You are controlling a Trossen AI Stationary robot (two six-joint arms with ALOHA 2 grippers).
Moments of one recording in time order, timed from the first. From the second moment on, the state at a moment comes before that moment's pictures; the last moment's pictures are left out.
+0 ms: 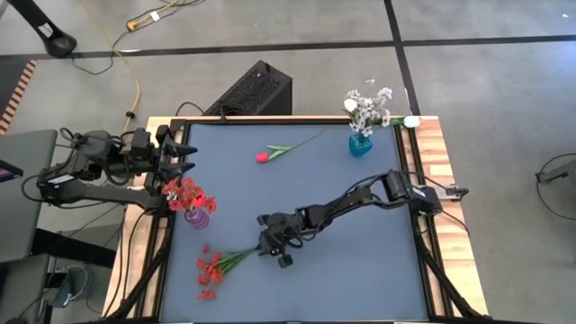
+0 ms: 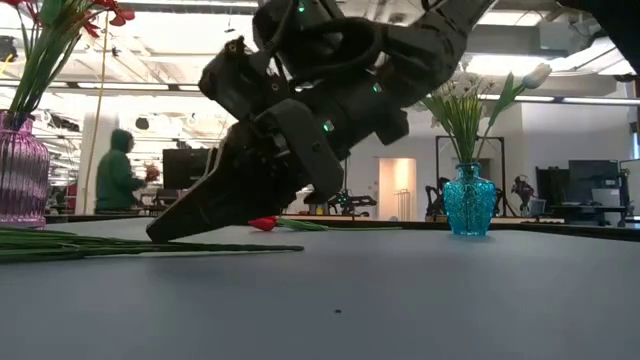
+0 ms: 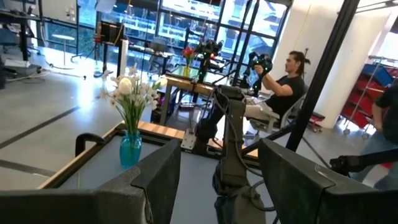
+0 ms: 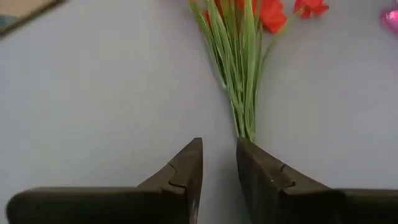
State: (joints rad) left arm 0.04 0.46 0.95 -0.43 -0.05 -0.23; right arm 0.19 2.28 1.43 0.26 -0.24 -0.18
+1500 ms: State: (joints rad) left arm 0.04 0.46 0.95 -0.48 -0.05 -0.23; right arm 0.12 2.34 1.49 0.13 -0.24 -0.16
